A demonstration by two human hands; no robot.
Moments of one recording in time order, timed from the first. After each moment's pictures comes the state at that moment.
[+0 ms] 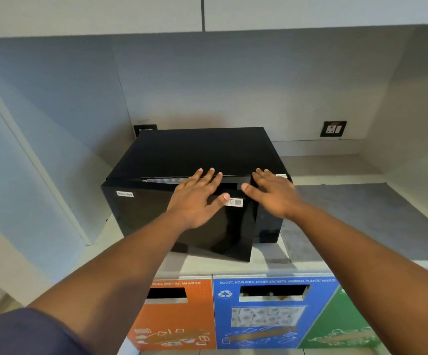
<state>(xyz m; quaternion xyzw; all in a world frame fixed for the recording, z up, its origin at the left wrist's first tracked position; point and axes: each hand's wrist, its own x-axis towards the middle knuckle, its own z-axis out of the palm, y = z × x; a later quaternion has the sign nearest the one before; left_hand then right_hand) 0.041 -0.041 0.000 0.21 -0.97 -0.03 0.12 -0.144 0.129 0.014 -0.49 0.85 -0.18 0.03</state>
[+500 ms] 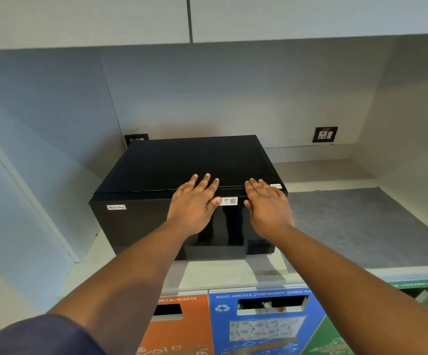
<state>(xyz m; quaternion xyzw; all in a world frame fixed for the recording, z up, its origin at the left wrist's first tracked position) 0.010 -0.047 0.002 0.22 -0.97 0.01 0.14 -0.136 0.116 -0.016 -0.45 0.87 -0.14 -0.14</state>
